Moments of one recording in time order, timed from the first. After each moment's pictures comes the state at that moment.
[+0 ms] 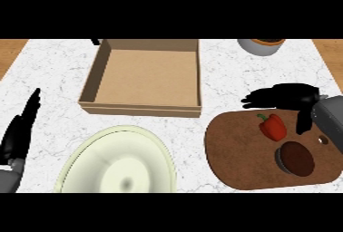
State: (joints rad) left arm -0.13 0.61 -0.18 -1.27 0.11 0.36 0.02; right arm -0.80 -0.67 0.69 -0.64 0.75 0.22 -1.01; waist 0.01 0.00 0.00
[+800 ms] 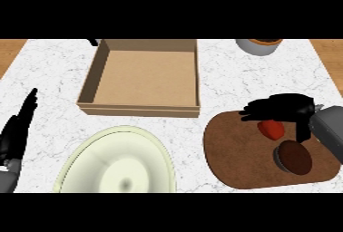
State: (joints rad) left arm -0.11 0.59 -0.13 -1.28 0.07 0.32 0.03; right arm -0.71 -0.69 0.73 -0.78 0.79 0.23 -0.96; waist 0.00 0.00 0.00
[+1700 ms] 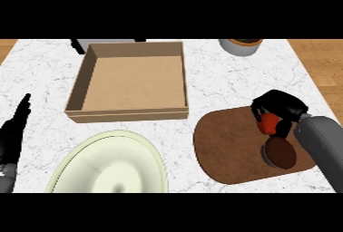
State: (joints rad) left arm -0.08 0.56 -0.06 -1.28 0.02 0.31 0.06; right arm -0.62 -0.53 0.43 -0.72 0.77 0.11 -0.54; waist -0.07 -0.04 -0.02
